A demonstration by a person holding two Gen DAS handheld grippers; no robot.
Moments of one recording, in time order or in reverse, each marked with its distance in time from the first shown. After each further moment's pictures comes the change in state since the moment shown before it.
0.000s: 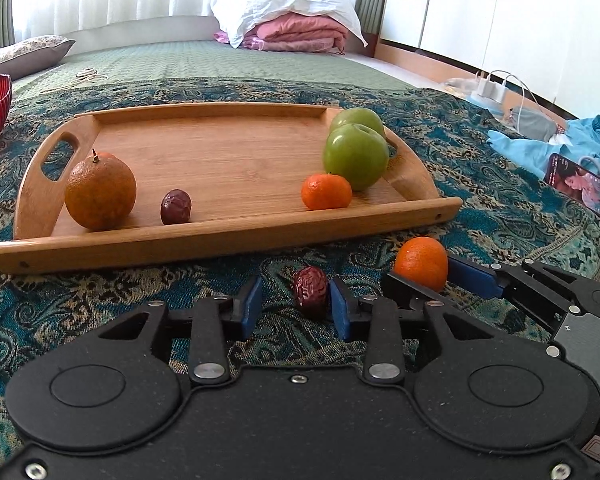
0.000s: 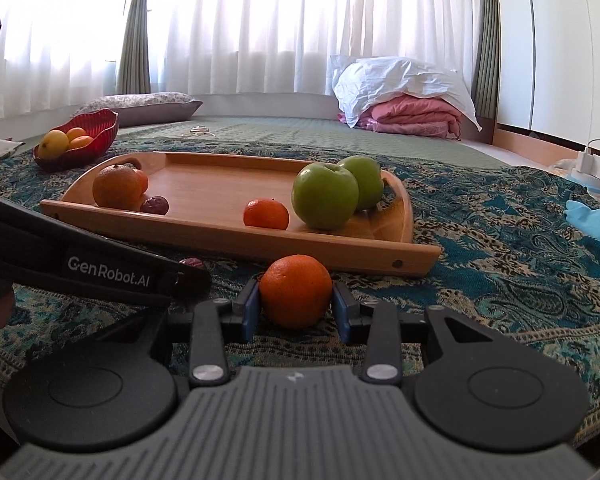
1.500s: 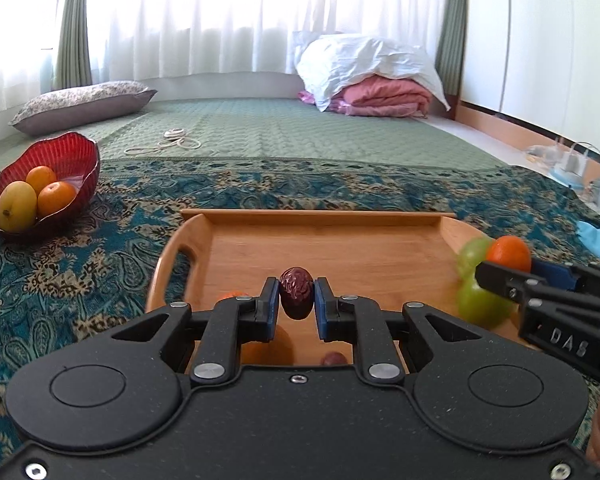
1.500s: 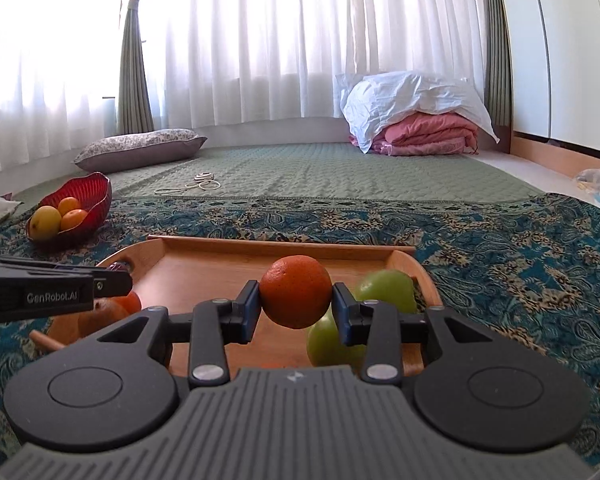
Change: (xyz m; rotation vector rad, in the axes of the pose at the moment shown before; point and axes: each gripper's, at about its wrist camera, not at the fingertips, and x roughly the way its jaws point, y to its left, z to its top) left arm -0.007 0.075 0.087 -0.075 -0.159 0.231; right arm 0.061 -0.009 0.103 0.079 -0.036 0.062
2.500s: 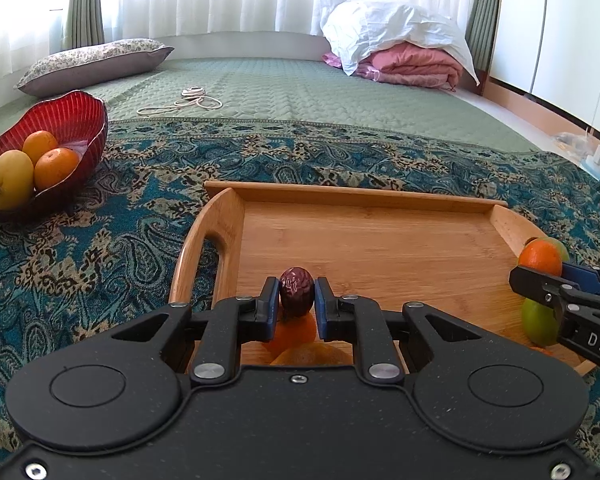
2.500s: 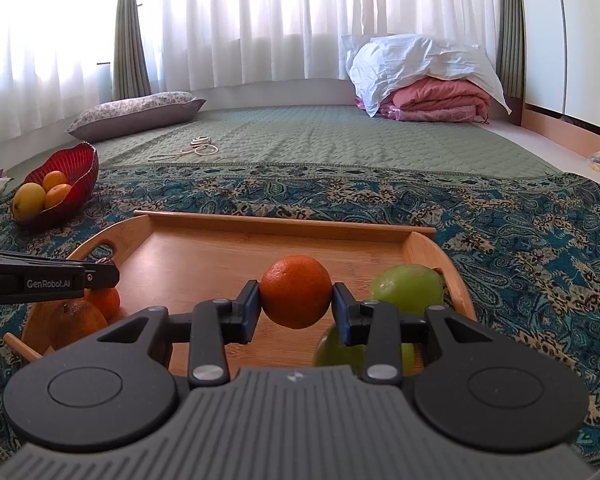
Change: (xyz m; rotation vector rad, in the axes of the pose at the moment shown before) left arm 0.059 0.035 0.012 -0.039 0.114 0.038; right arm 0.048 0.003 0.008 -0.014 0.123 0.008
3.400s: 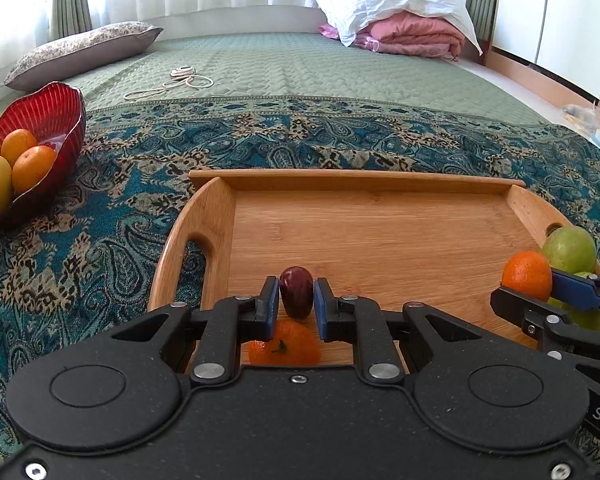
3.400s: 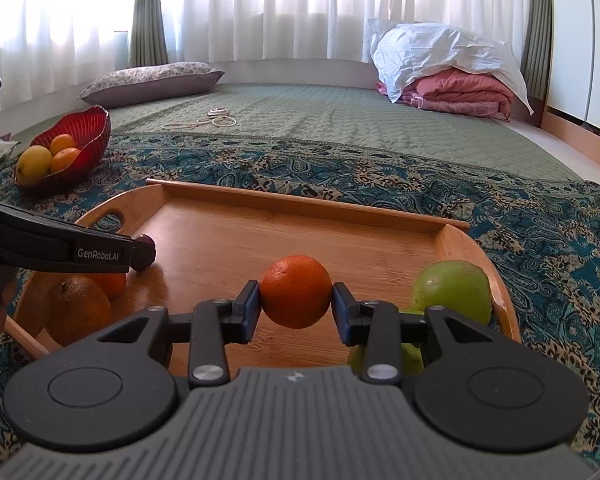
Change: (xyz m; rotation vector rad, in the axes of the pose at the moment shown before) left arm 0.038 -0.003 0.013 0.038 0.085 0.010; right arm 0.025 0.020 0.000 -0.087 0.068 0.018
